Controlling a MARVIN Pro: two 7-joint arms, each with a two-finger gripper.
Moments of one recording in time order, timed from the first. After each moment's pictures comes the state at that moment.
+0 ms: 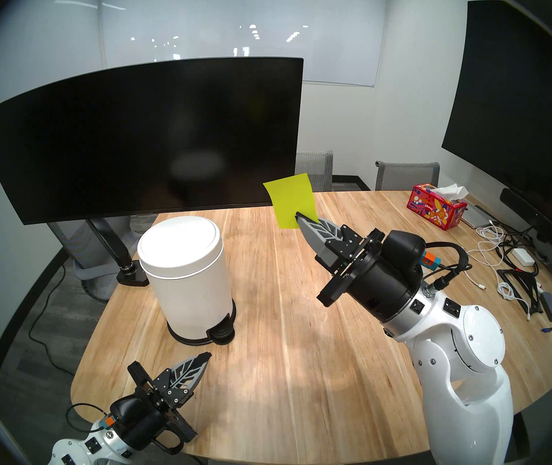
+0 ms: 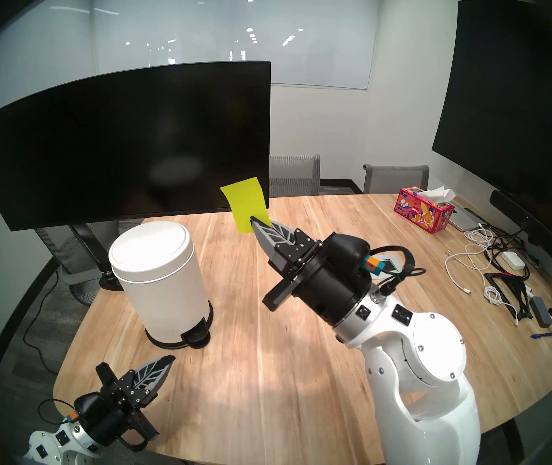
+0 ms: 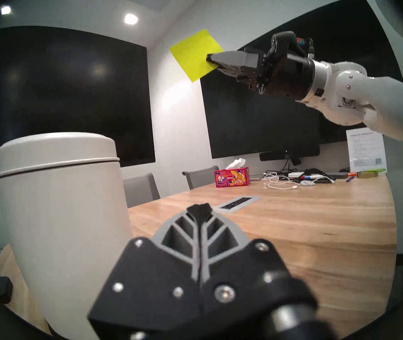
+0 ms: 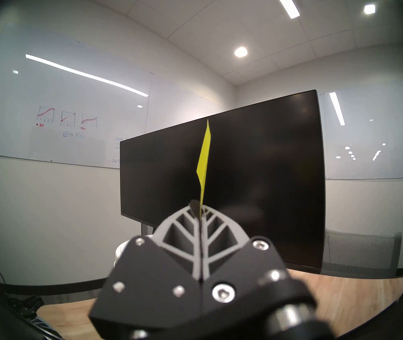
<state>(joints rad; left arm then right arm) 2.47 -1.38 -1.82 -2.10 -0.28 -0.56 -0.82 -1.89 -1.37 1.49 -2.41 0.33 0.16 0.60</state>
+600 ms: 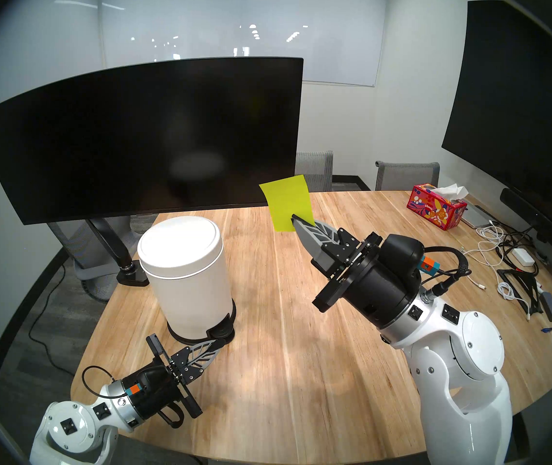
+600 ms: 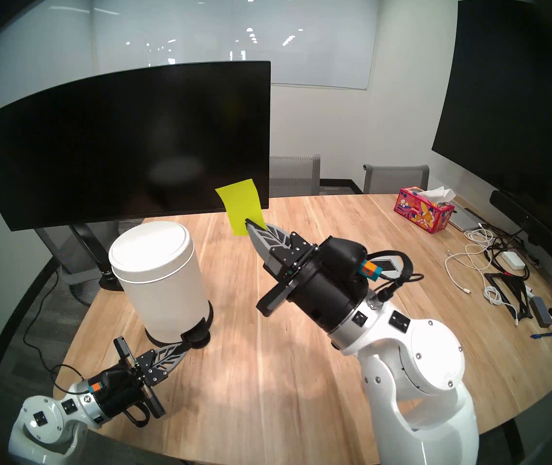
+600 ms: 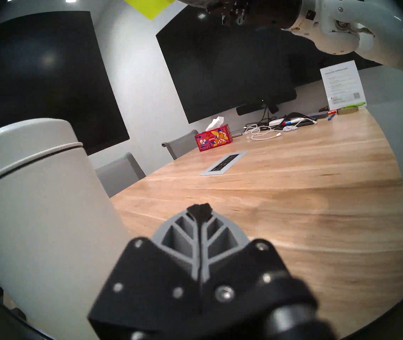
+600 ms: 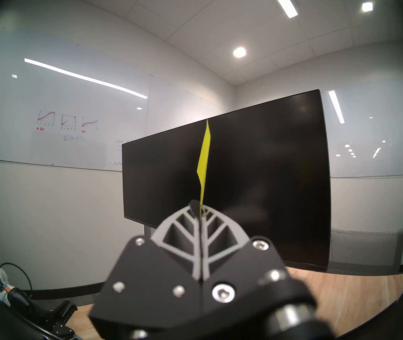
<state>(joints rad) 2.32 -1.31 -1.81 -2.15 -0.02 -0.37 -0.80 -1.92 -1.37 1.48 -2.42 0.33 0.16 0.59</state>
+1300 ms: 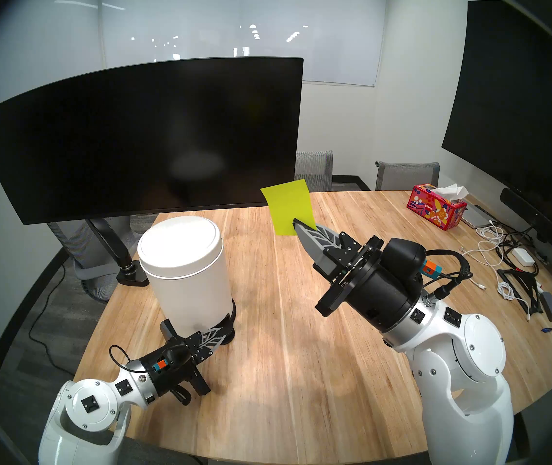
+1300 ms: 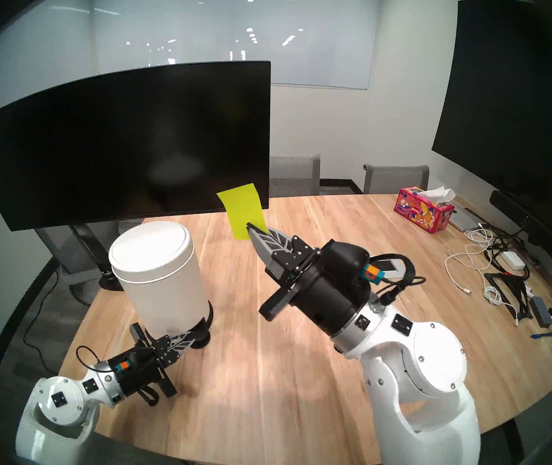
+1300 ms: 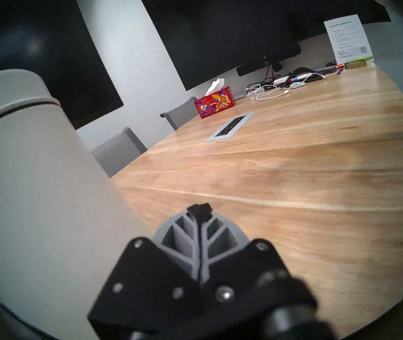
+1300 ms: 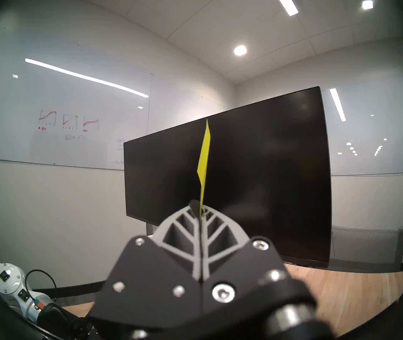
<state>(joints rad) 2.19 -1.32 -1.76 -2.09 0.16 -0.24 -0.74 -1.94 -1.37 1.50 -2.42 0.33 0.16 0.62</state>
